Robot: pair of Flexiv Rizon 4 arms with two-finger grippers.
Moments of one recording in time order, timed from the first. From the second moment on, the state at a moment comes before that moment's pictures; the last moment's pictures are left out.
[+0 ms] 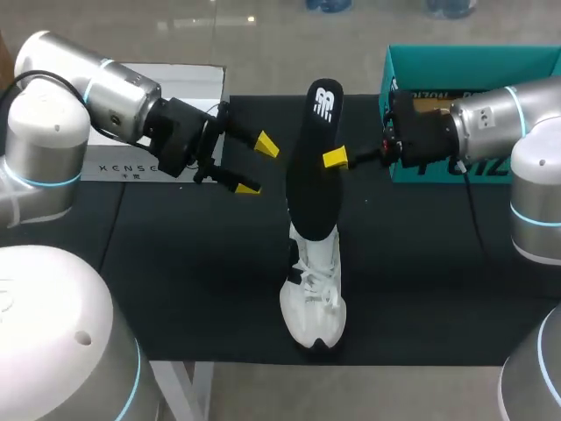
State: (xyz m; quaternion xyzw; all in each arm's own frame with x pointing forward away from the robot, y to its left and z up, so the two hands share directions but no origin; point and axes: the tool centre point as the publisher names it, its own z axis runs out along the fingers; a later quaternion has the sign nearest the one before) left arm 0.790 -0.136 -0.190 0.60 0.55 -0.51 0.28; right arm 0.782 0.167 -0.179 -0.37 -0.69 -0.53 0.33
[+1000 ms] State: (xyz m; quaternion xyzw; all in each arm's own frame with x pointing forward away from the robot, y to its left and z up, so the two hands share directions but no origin) left arm 0.780 -0.114 -0.182 0.60 0.57 -0.50 0.26; right arm 0.784 0.165 -0.177 -0.38 -0.69 -0.52 0.33
